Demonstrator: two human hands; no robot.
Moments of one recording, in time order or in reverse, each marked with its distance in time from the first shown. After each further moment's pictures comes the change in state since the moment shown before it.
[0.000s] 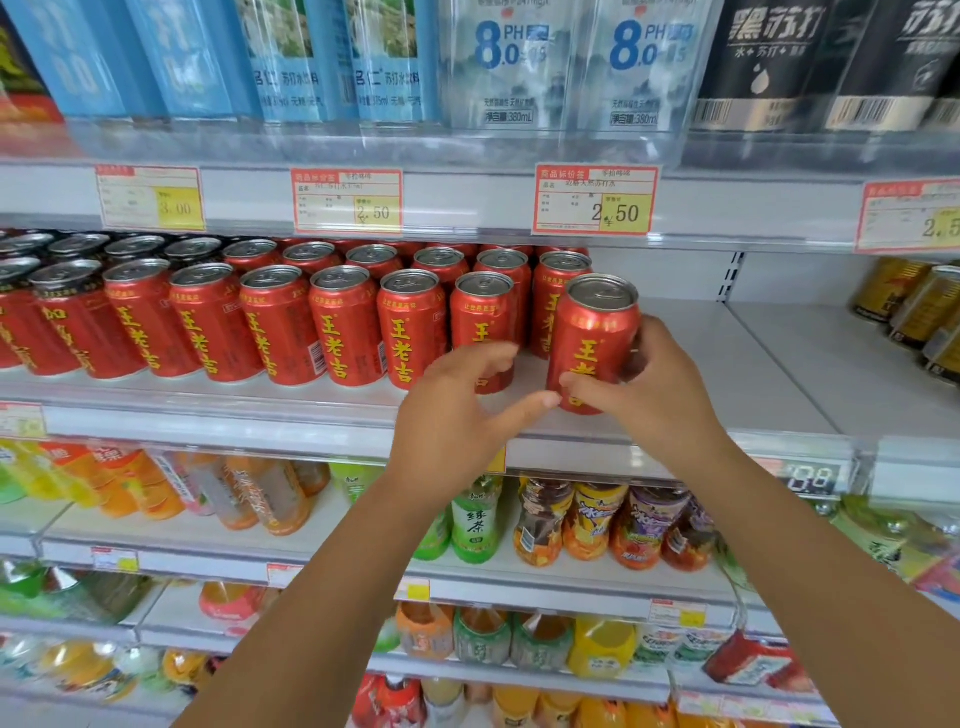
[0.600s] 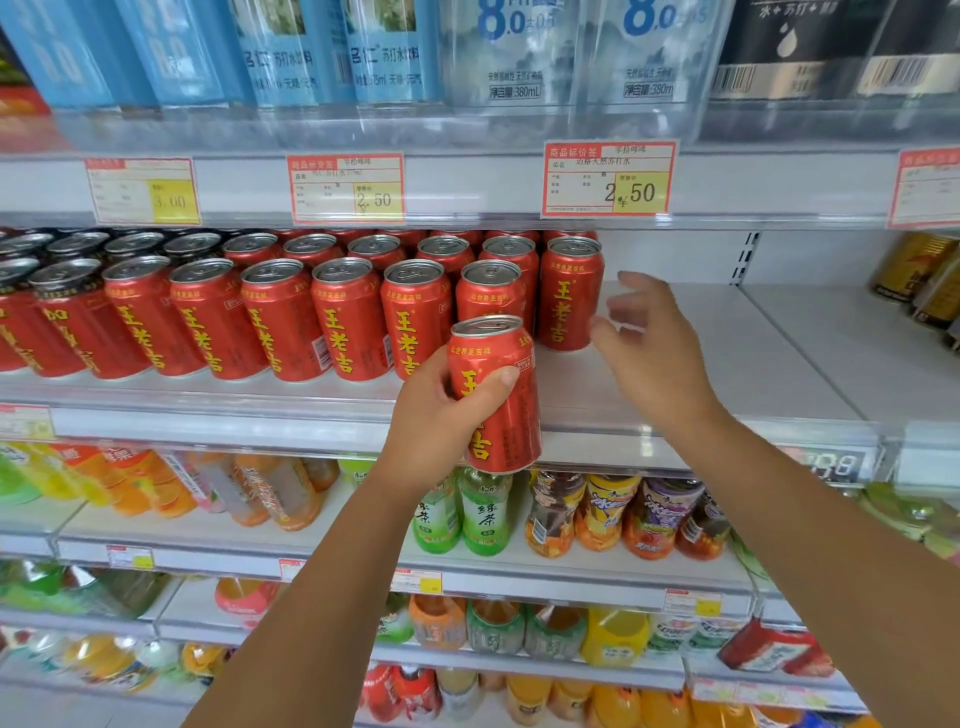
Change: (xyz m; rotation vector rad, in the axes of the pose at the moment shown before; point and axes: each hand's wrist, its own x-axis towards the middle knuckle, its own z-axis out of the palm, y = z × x) left_hand -0.004 -0.011 -0.010 -0.554 -0.028 -0.204; right_hand 0.028 0.005 0.014 -0.022 0.111 0.027
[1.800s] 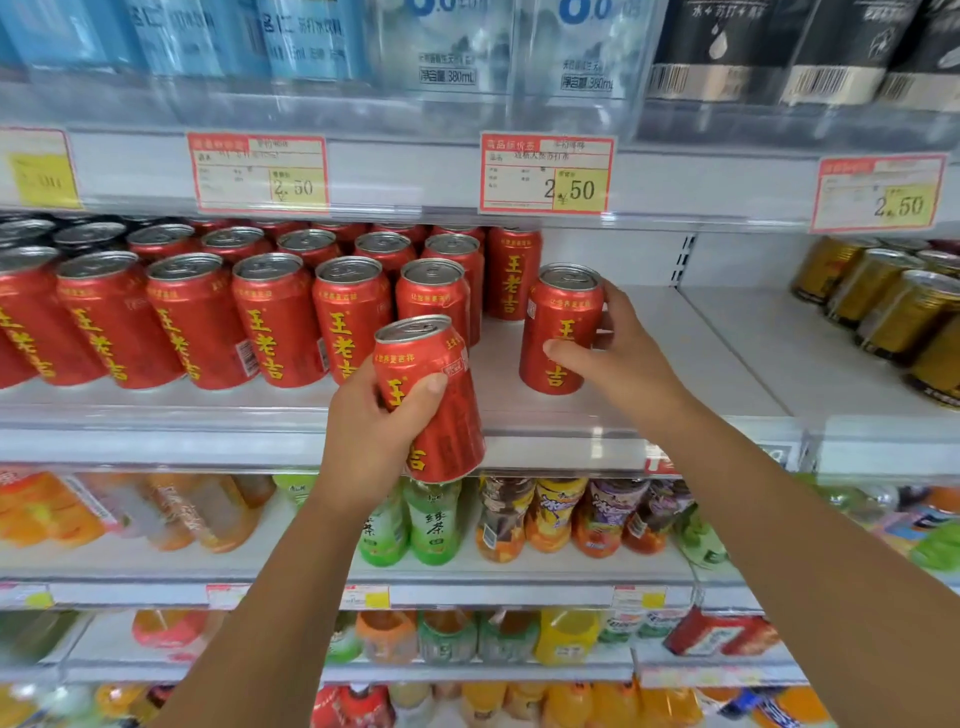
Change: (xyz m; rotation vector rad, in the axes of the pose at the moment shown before) left_hand 0.001 -0.011 0.006 -0.014 0.122 0.106; right_hand 0.012 0.027 -0.022 0.065 -0.166 0.072
